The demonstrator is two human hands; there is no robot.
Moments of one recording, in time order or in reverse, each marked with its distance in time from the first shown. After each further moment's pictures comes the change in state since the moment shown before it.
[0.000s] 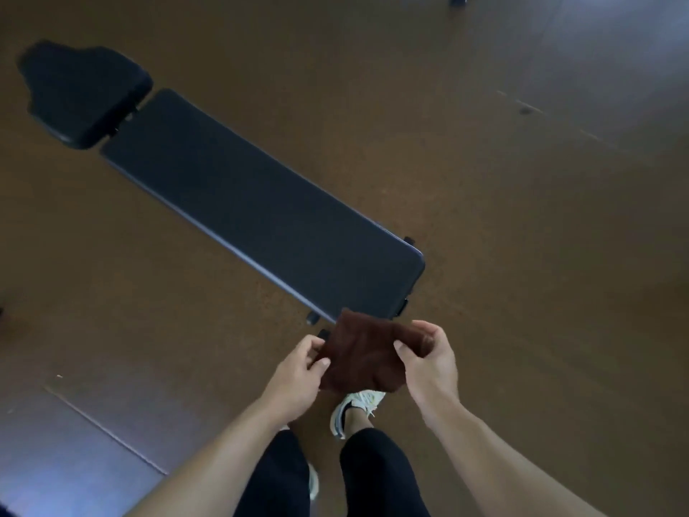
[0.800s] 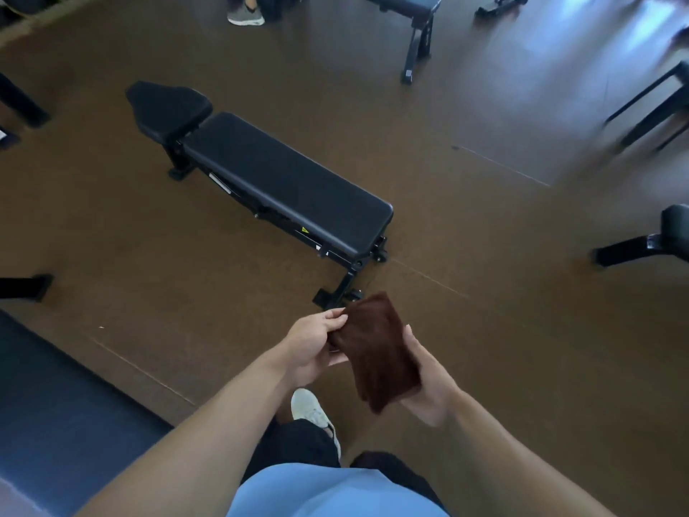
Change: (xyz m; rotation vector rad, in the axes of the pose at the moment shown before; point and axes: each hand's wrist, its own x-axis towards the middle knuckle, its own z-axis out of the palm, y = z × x) left_hand -0.380 -0.109 0.017 -0.686 -0.288 -0.058; right_hand -0.394 0.164 -0.094 0.472 -0.537 0.261
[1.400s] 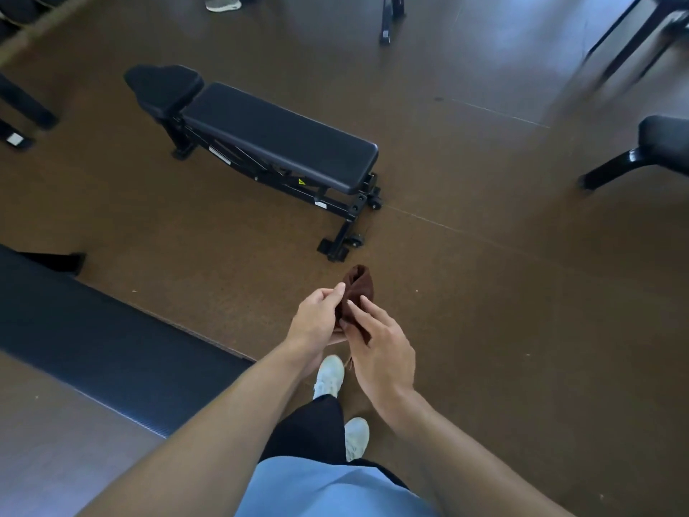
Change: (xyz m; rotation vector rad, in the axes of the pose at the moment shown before) left_hand -0.150 -0.181 0.011 0.311 0.253 0.172; right_hand -0.148 0.212 0.033 -1.171 0.590 -0.770
